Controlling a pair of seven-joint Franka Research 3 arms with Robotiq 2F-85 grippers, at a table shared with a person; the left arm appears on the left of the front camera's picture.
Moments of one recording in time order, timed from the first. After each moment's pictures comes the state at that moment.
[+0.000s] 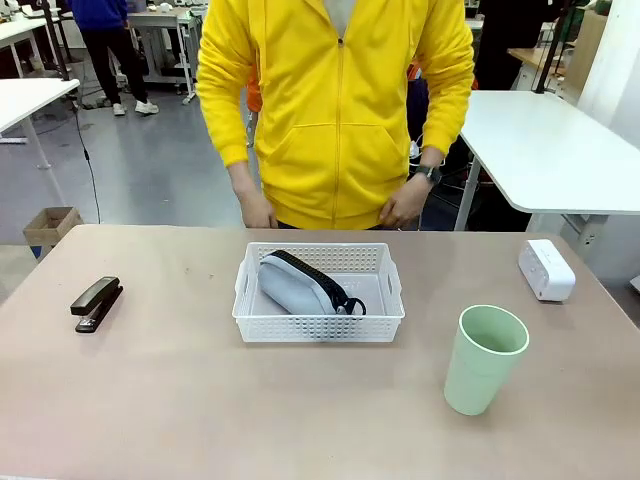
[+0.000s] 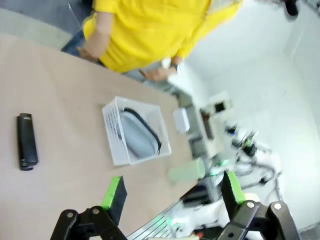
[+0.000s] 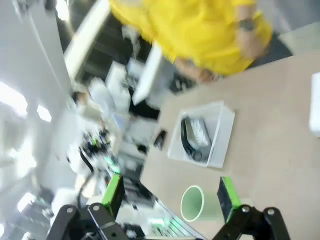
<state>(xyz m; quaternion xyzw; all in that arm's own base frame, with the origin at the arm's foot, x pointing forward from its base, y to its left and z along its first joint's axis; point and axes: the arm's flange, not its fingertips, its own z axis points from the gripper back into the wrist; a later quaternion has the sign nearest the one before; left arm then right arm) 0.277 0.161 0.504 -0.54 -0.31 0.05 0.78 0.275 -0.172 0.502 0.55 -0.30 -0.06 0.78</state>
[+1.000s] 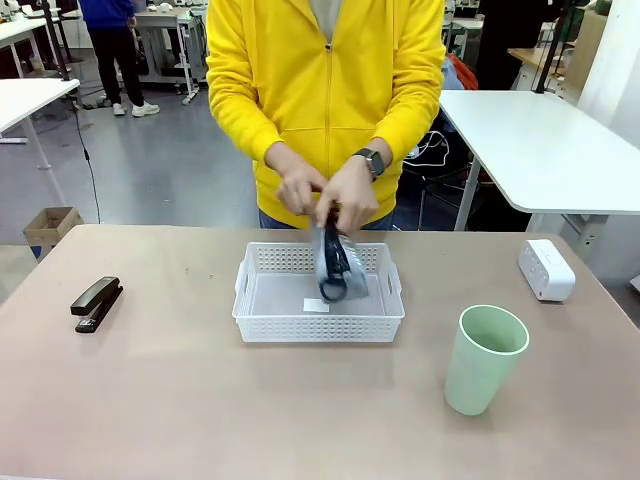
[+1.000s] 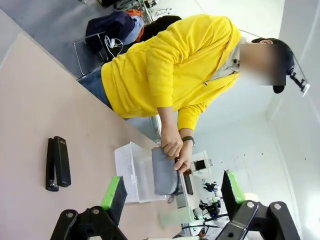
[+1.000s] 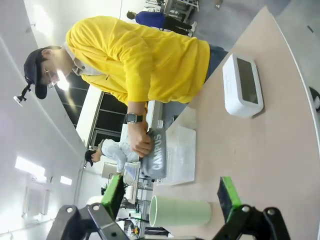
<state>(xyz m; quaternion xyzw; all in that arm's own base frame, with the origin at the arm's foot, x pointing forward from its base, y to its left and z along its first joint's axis) 0.265 0.233 0.436 -0.58 -0.38 0.16 0.70 0.240 -0.262 0.366 0.58 -0.30 -0.21 0.73</state>
